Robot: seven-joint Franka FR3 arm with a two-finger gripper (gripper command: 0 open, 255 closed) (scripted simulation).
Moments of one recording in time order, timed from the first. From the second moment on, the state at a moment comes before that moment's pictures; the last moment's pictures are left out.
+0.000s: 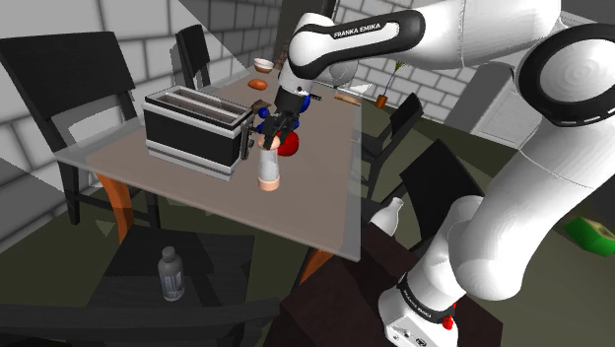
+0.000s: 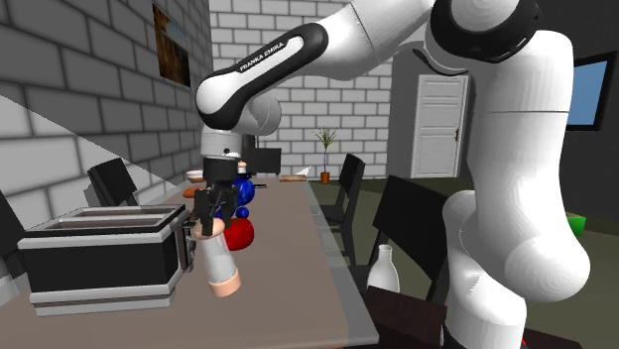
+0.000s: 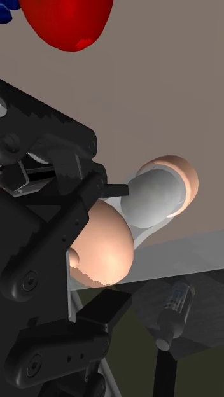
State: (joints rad) arm 0.29 -0.01 -0.20 -2.09 0.19 2.08 -0.23
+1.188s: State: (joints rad) arm 0.29 0.01 -0.20 -2.12 0.21 2.14 -0.24
